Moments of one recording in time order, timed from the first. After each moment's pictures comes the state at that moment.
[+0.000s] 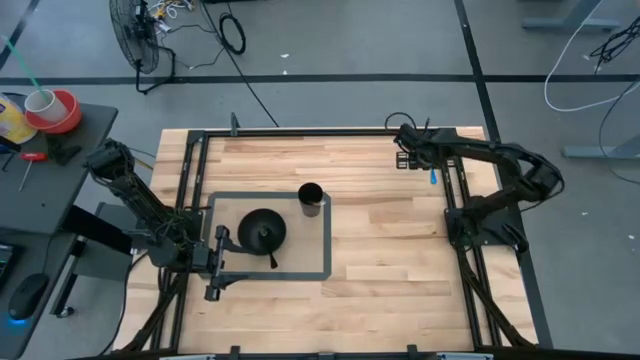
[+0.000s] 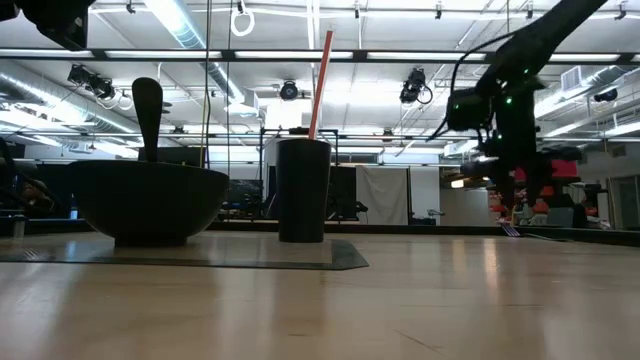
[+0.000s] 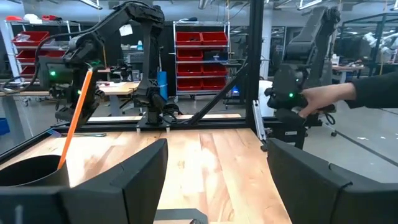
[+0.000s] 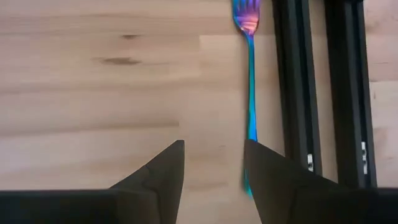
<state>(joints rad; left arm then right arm) -0.98 1.09 0.20 1.08 -0.95 0.09 -0.76 1.41 0.79 -0.84 0.39 0.82</state>
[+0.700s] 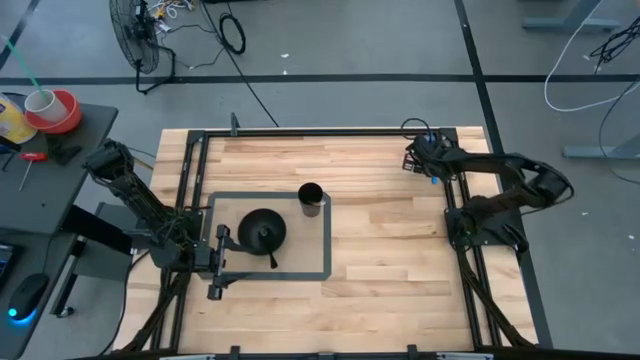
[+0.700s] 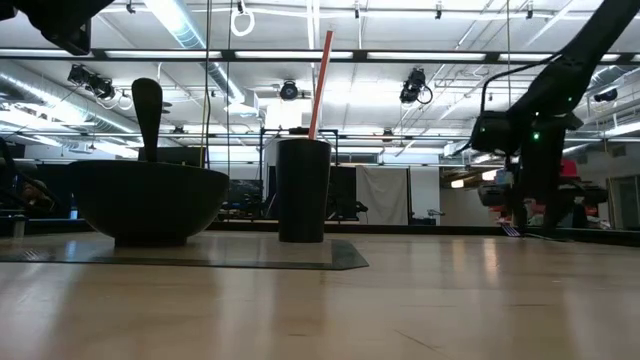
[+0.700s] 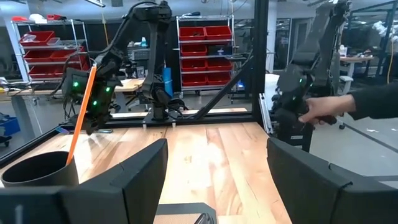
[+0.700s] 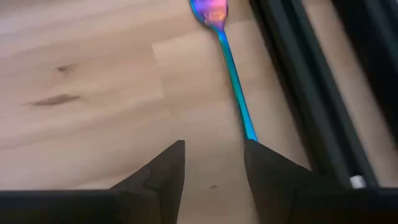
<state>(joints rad) -0.96 1.09 0.20 1.04 -0.95 0.09 -0.85 1.35 0.48 -0.39 0.43 0.92</state>
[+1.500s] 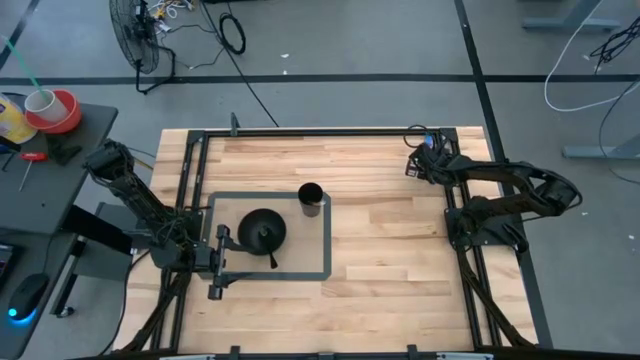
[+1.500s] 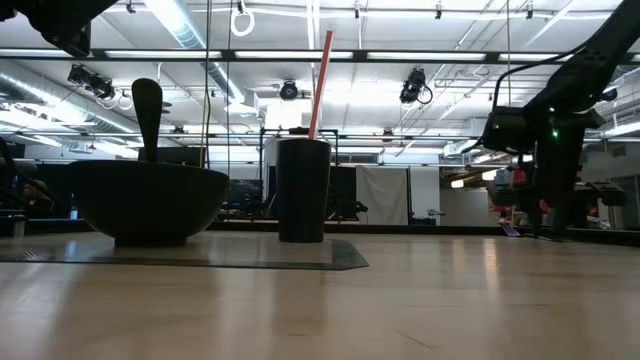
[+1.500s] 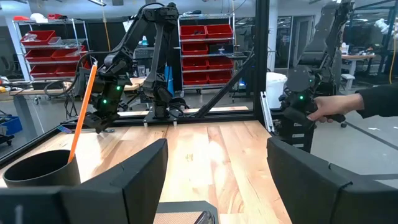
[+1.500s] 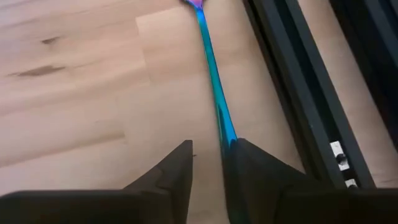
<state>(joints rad) -0.96 1.09 0.20 1.03 -0.95 0.09 -0.81 1.25 0.39 -0.40 0.42 0.96</state>
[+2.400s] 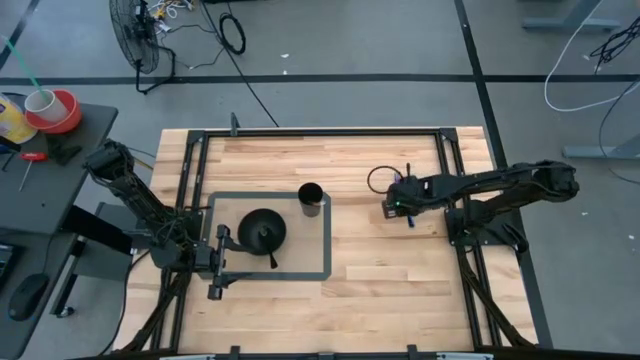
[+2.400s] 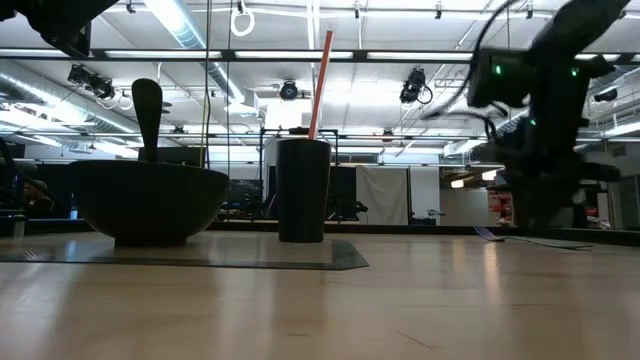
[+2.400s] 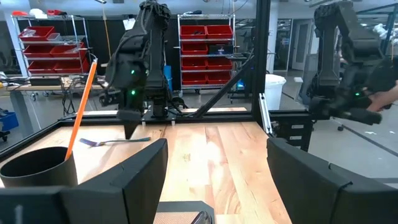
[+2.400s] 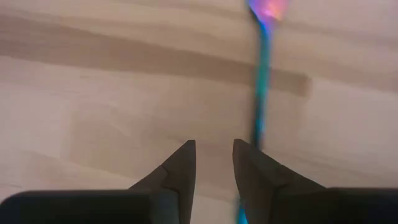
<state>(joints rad) -0.96 1.09 0.20 1.04 -0.95 0.06 -0.14 1.25 0.57 -0.70 0.17 1.22</state>
